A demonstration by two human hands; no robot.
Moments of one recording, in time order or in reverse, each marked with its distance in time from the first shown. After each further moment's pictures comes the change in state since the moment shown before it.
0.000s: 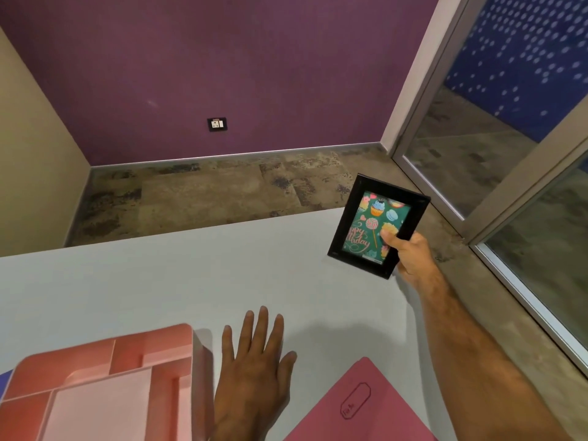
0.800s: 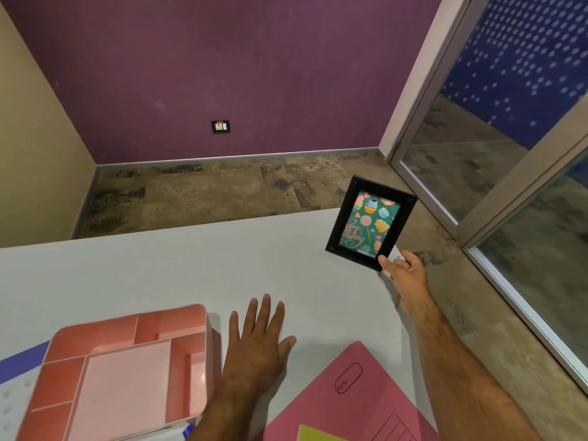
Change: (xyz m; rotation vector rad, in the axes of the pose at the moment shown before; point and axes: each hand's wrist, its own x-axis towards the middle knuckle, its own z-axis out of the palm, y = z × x) left_hand 0.005 -0.003 -0.015 -0.045 -0.121 0.048; right_hand -0.040 0.032 -0.023 -0.189 0.236 0.044
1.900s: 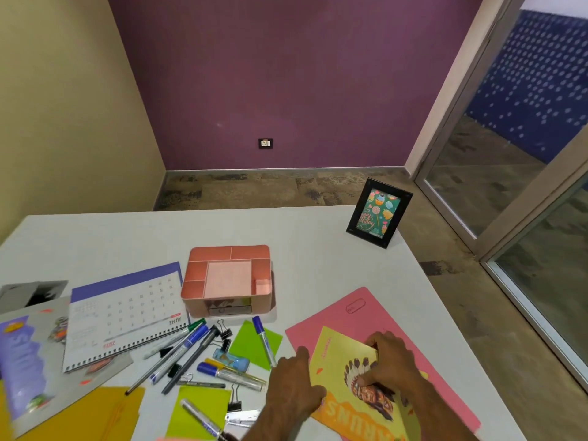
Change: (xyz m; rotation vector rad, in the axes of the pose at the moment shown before) left_hand -0.231 0.064 -0.027 -0.317 -0.219 -0.238; right_hand -0.275 0.081 -0.096 -1.325 -0.562 -0.305
